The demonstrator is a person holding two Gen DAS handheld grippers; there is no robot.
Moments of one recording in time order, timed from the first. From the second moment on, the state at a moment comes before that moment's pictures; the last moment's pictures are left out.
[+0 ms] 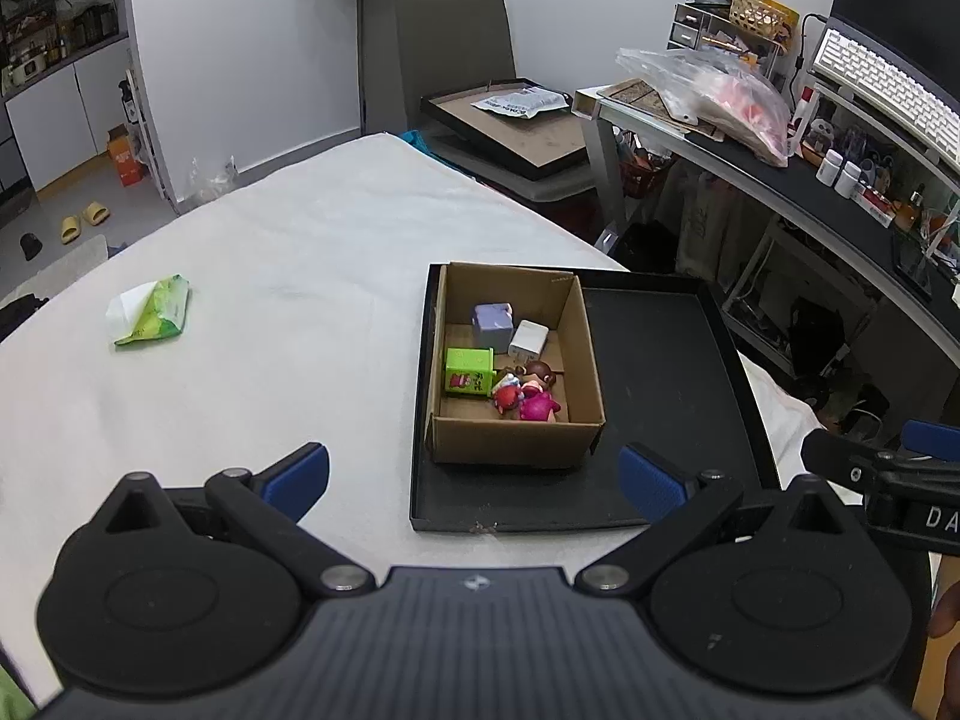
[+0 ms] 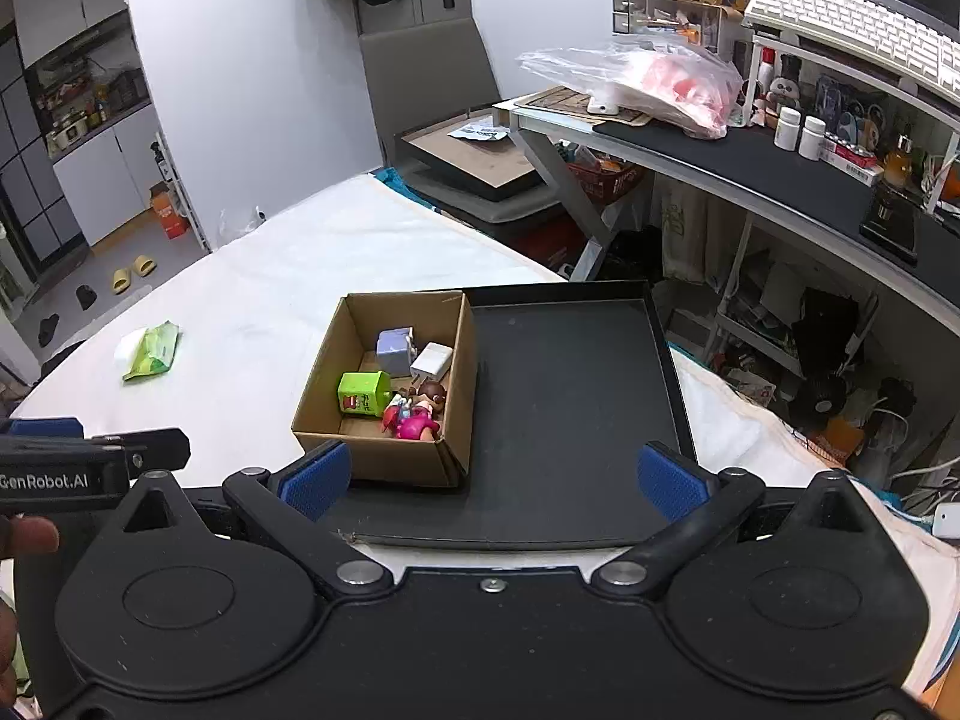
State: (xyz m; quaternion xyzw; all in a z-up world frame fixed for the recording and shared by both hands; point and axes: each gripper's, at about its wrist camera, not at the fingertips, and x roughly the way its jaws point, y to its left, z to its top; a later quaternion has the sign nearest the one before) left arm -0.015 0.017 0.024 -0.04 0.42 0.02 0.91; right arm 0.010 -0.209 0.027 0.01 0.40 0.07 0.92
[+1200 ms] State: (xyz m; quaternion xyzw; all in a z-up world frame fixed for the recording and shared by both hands) left arm -0.016 0.006 0.016 -0.02 0.42 0.02 0.91; right arm 0.010 -0.218 0.013 0.01 0.41 0.04 0.91
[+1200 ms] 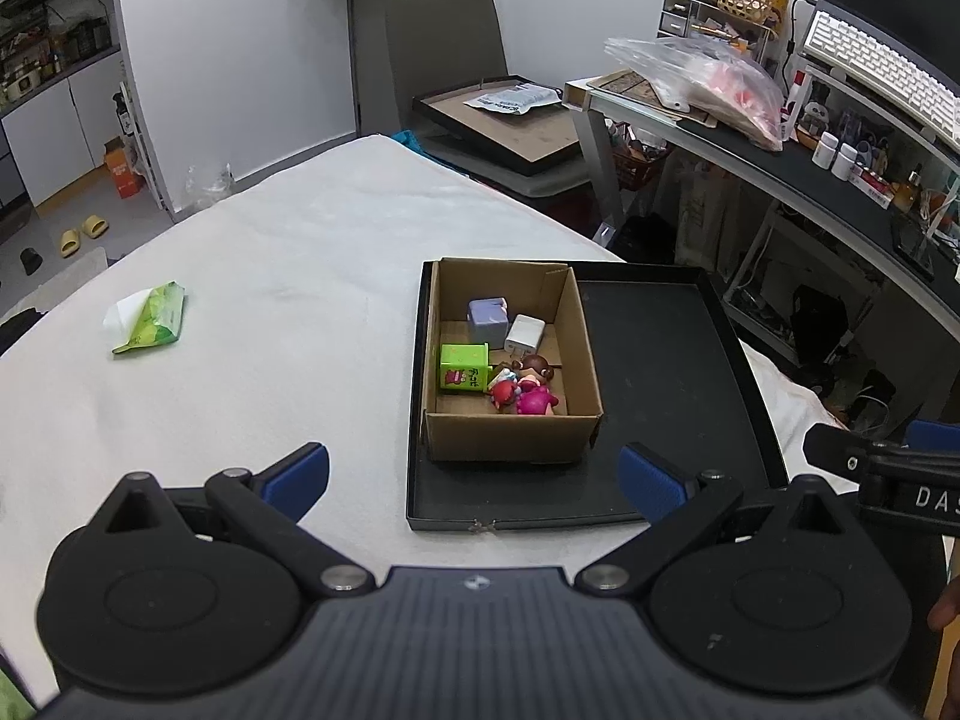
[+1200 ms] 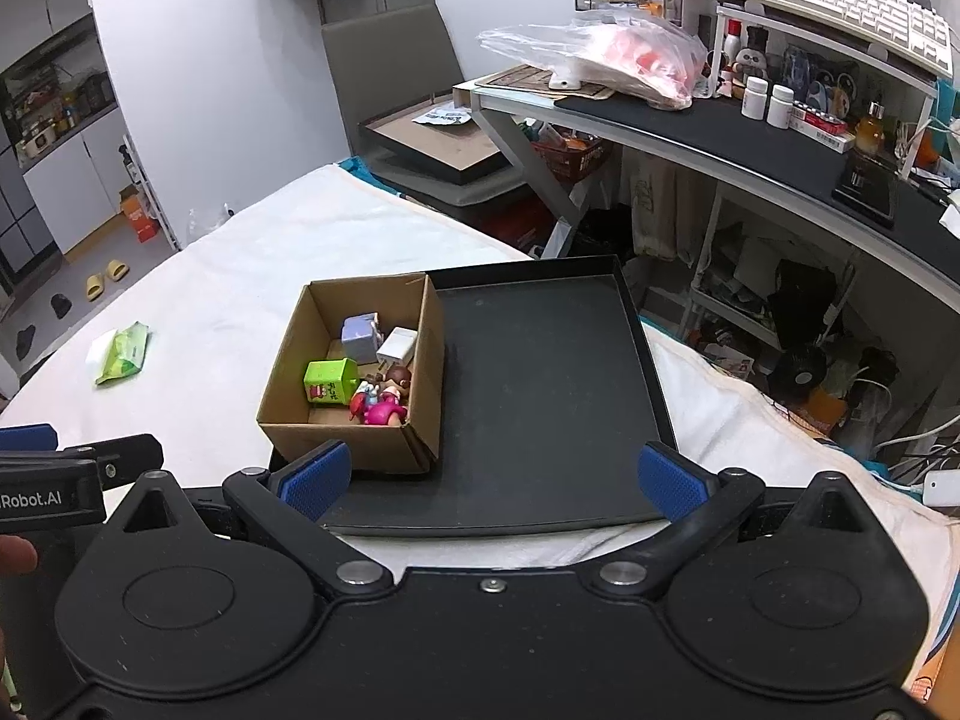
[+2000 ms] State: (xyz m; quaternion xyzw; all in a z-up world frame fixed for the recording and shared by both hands) left arm -0.011 -0.001 0.013 -0.01 0.43 0.02 0.90; right arm 0.015 -0.221 0.002 0.01 0.42 0.03 0.91
